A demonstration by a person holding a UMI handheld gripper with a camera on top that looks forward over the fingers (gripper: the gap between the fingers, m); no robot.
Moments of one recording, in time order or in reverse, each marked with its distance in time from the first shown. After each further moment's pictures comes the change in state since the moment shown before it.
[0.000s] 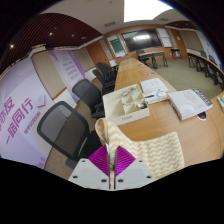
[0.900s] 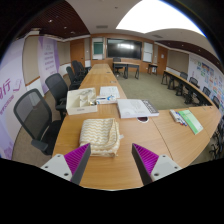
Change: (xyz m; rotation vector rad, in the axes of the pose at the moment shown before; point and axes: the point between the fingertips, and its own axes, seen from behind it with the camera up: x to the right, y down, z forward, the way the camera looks) arm 0.140 0.028 -0.193 0.032 0.428 -0.184
